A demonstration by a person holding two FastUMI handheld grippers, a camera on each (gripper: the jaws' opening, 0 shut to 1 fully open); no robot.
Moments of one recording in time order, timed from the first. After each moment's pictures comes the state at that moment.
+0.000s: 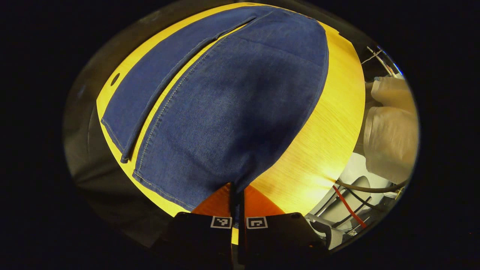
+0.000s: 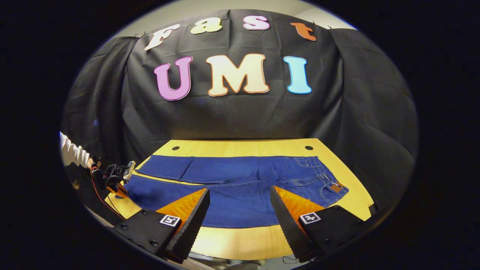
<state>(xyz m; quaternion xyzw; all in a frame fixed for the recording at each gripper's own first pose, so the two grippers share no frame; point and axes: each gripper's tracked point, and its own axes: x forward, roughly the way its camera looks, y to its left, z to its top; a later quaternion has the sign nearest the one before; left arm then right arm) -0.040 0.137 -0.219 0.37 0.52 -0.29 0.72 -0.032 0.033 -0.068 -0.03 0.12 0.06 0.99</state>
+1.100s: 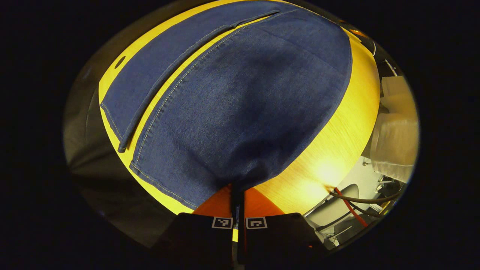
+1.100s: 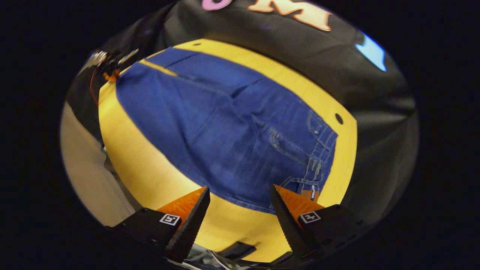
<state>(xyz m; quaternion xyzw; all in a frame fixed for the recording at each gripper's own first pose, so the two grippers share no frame) -0.038 0.136 -0.218 0.34 0.57 -0.22 0.71 0.056 -0.184 -0.210 -0.34 0.44 0.22 0.80</state>
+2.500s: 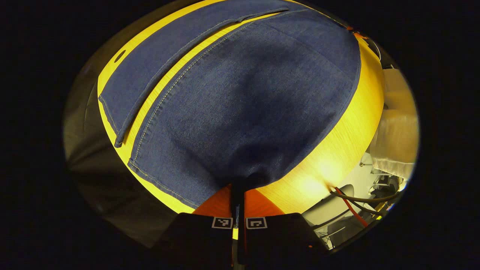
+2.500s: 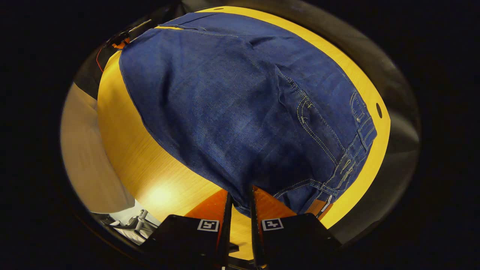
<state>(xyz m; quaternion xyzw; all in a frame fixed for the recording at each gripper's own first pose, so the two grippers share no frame) -0.039 0.135 -0.219 0.33 0.60 -0.21 0.70 0.090 -0.214 -0.263 -0.38 0.54 0.24 0.72</state>
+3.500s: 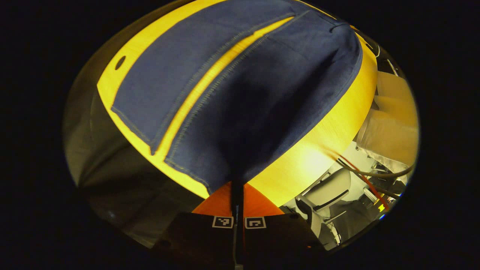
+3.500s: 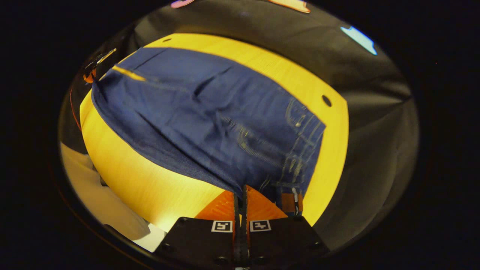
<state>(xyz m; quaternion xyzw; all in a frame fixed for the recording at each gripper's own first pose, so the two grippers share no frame) -0.011 0.149 -0.112 0.38 0.63 -0.20 0.64 0.149 -0.202 -0.149 -0.28 0.45 0.11 0.84</state>
